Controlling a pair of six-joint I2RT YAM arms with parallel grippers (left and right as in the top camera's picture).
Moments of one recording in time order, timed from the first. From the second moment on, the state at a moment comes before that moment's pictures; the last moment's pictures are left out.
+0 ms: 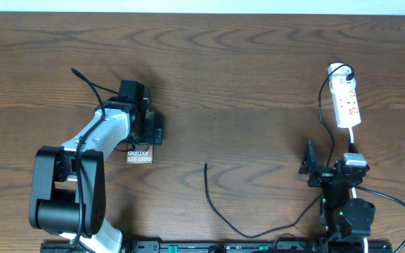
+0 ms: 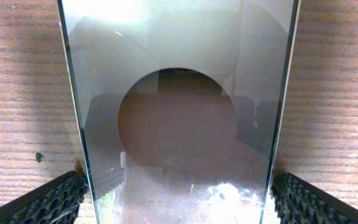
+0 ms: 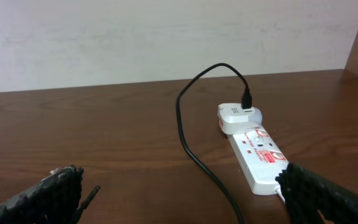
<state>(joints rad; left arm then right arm) -0.12 1.78 0.98 -0.63 -0.01 -0.11 -0.03 0.01 0.01 -0.07 0.01 0.07</state>
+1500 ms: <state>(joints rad) -0.12 1.77 0.98 -0.65 0.00 -0.09 -0.03 0.01 0.01 -0.07 0.01 0.07</state>
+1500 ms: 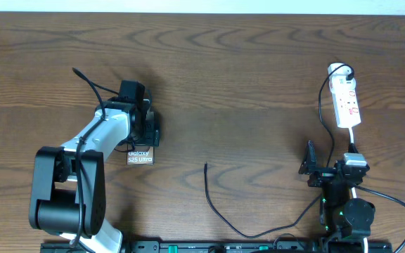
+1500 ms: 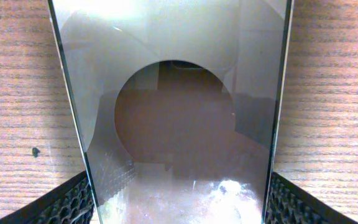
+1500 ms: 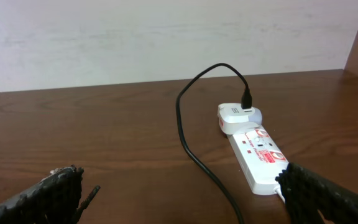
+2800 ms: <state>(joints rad) -0.12 1.64 1.05 -0.80 -0.01 -0.08 -0.03 0.01 0.01 -0.07 0.01 0.07</state>
